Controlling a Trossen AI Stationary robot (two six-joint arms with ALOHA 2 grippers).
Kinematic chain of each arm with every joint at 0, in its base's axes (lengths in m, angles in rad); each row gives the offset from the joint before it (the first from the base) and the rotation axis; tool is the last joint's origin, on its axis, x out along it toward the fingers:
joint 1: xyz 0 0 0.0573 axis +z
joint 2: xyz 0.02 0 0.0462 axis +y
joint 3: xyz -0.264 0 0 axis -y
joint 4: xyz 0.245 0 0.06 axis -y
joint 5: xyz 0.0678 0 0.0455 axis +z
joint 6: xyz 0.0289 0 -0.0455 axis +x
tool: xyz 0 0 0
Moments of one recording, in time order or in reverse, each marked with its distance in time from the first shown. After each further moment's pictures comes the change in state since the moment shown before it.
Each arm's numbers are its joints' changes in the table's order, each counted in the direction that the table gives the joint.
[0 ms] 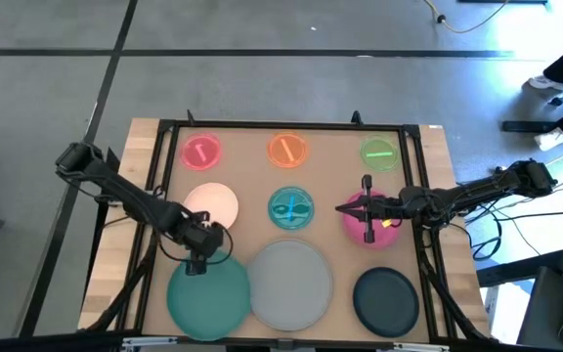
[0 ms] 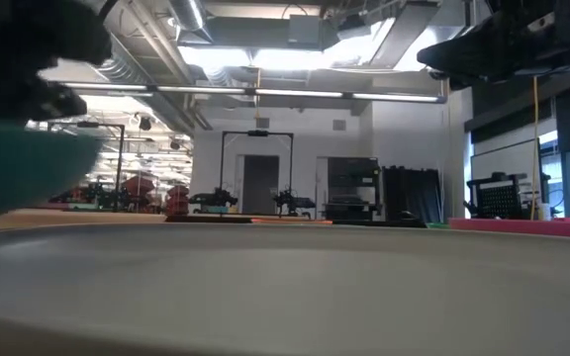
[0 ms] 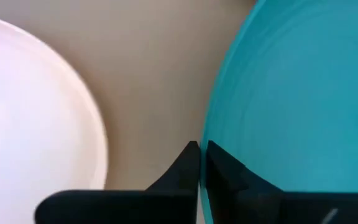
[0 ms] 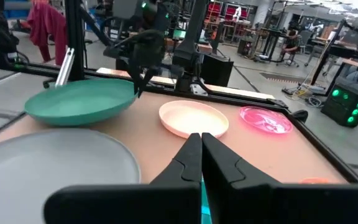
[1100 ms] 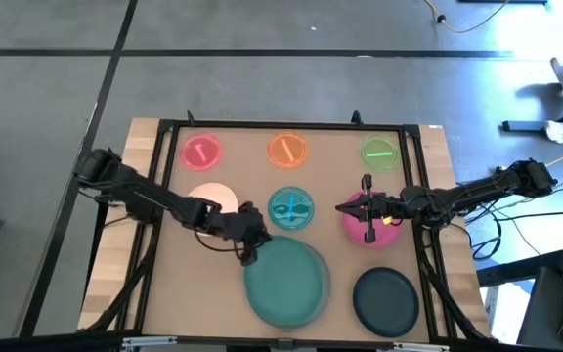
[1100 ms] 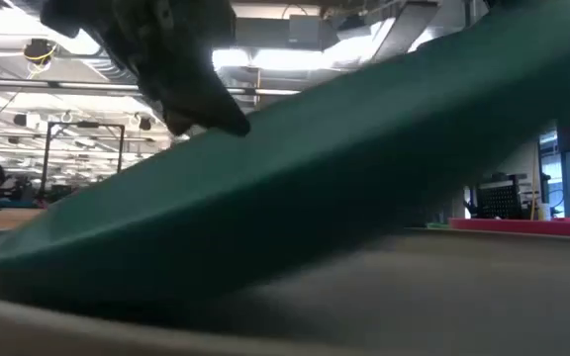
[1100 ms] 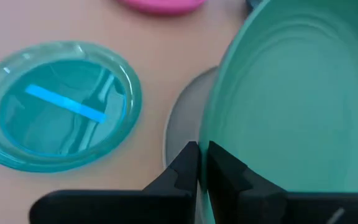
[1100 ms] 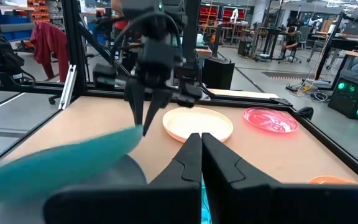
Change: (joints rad) left arm 0.191 0.256 0.002 0.831 0.184 0.171; right arm 0.000 0.000 0.000 0.026 -0.001 0.058
